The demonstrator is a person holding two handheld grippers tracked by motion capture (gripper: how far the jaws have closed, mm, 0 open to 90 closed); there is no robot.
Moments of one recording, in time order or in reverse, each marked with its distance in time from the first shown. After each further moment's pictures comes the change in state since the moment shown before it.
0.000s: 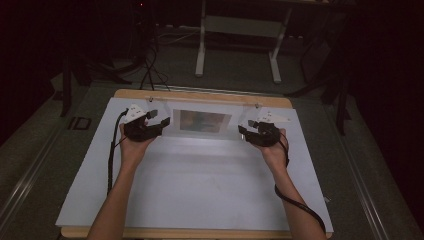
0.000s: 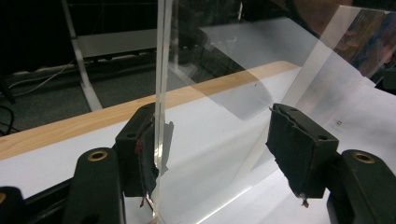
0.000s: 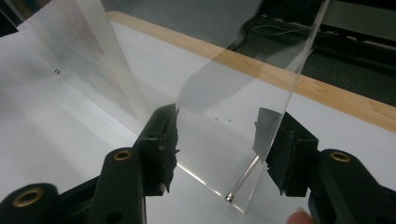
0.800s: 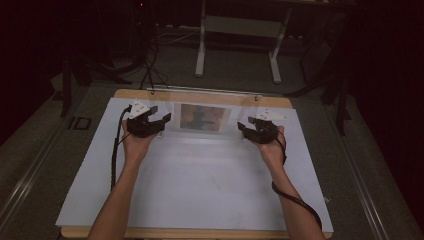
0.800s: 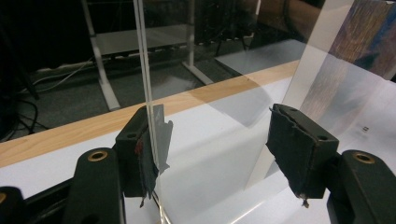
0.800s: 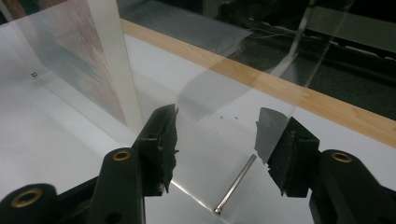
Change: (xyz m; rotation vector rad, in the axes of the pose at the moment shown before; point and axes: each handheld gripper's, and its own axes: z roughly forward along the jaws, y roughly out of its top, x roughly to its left) left arm 0.000 0.008 0.012 0.021 0.071 0.005; right arm 0.000 0.005 0.010 -0.006 -0.059 -0.016
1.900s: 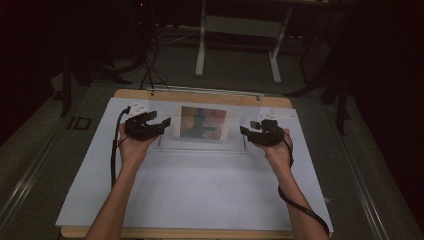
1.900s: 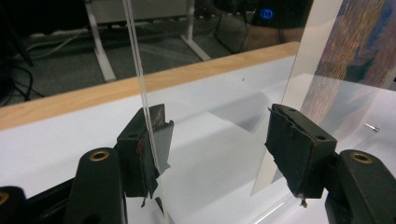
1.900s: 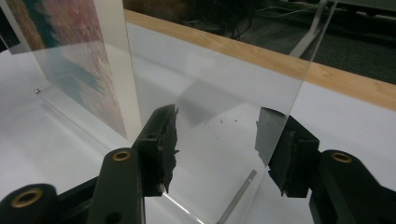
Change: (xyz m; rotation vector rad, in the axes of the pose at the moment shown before) left arm -0.022 0.017 -0.027 0.128 -0.002 -0.065; right arm 0.004 0.009 -0.030 0.068 0.078 0.089
